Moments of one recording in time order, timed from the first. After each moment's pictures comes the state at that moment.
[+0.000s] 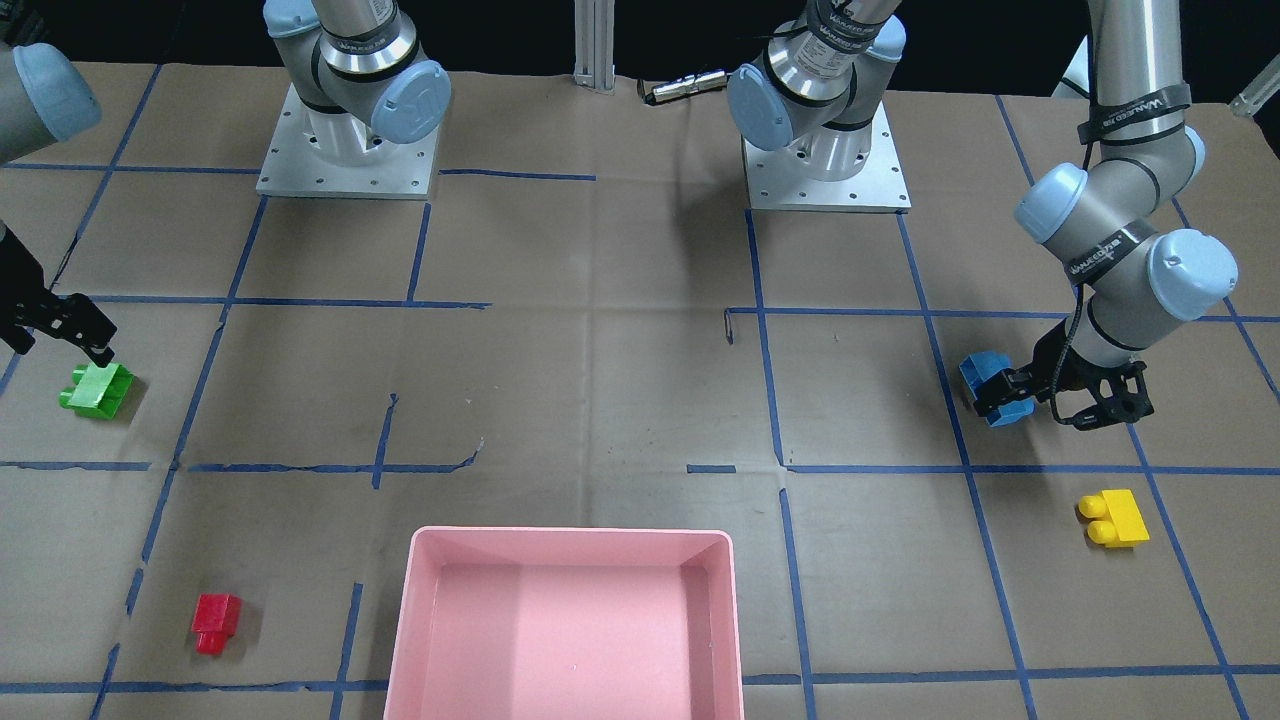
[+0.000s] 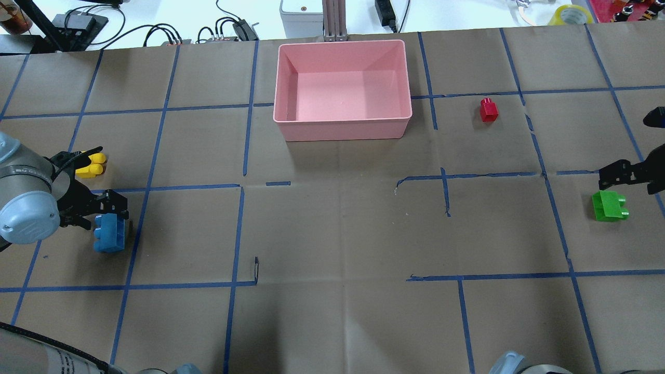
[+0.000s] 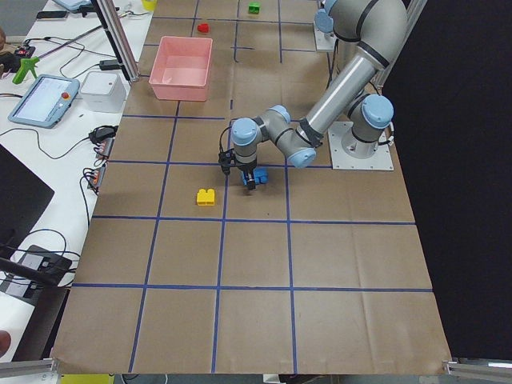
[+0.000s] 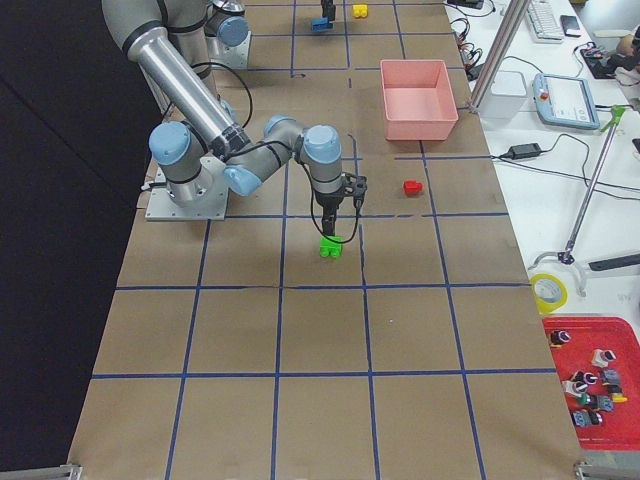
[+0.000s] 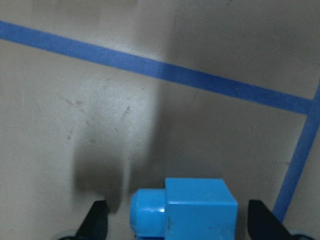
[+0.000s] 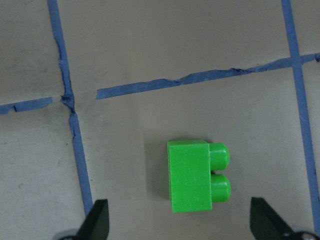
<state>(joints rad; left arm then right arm) -0.94 -1.88 -2.09 -0.80 1.57 0.39 0.85 -1.45 2.11 -2.34 -1.52 -0.55</state>
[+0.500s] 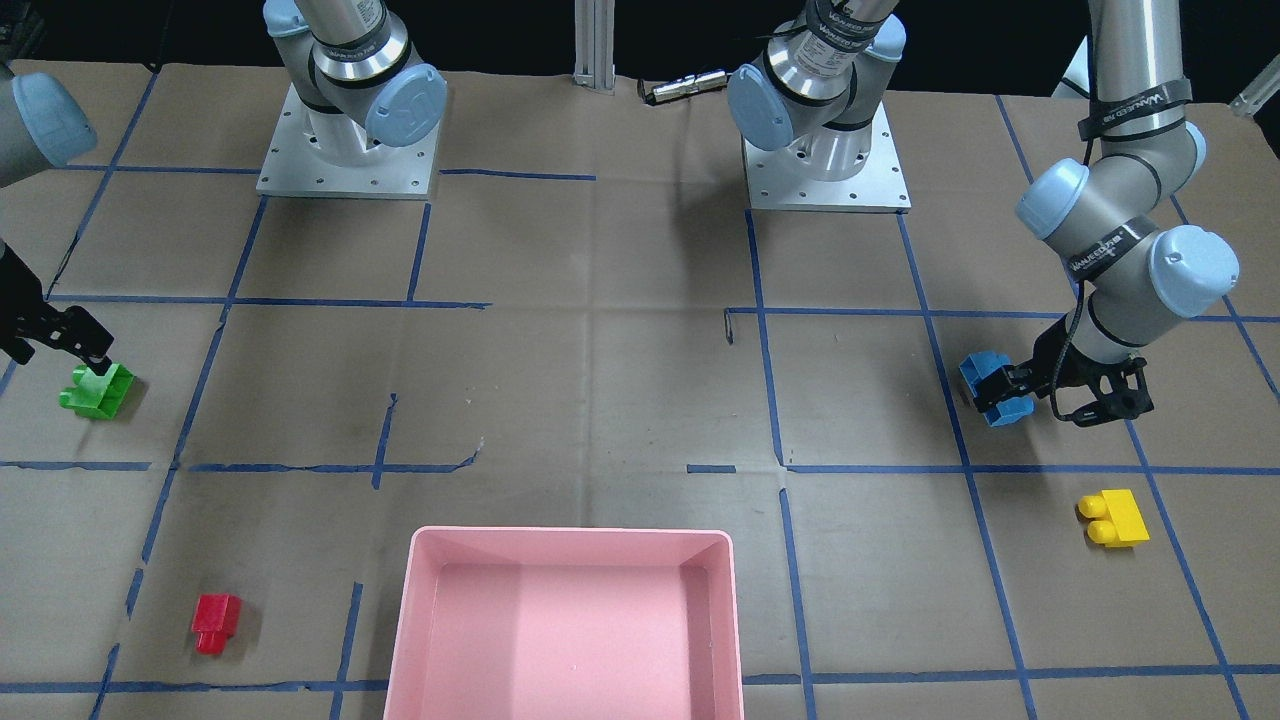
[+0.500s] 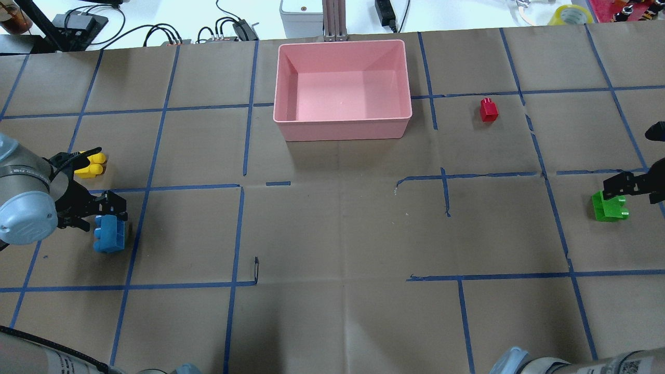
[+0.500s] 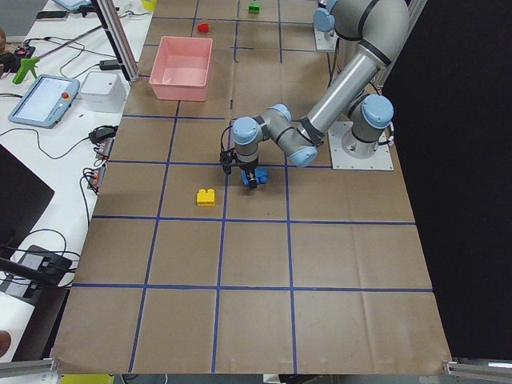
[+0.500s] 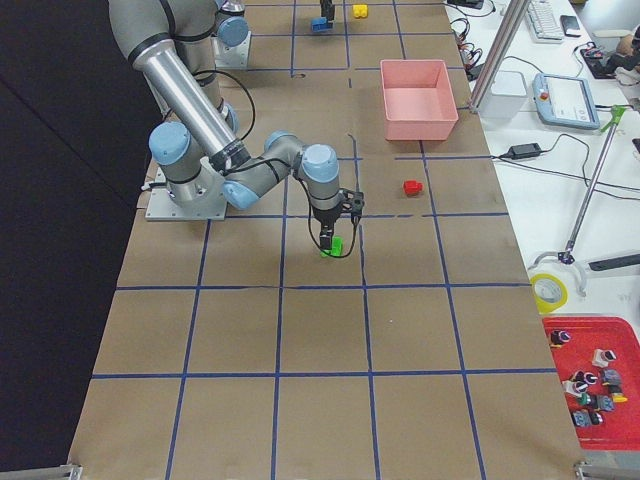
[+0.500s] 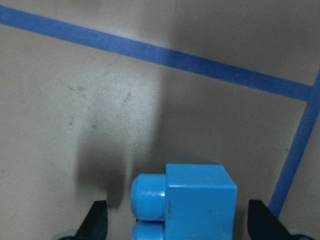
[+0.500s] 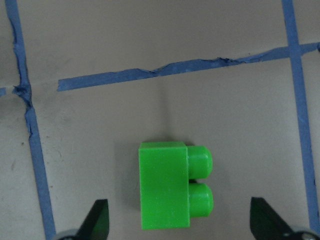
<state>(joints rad) -0.93 -1.88 -2.09 -0.81 1.57 0.39 0.82 -1.38 2.13 -2.43 -1.52 -0.61</state>
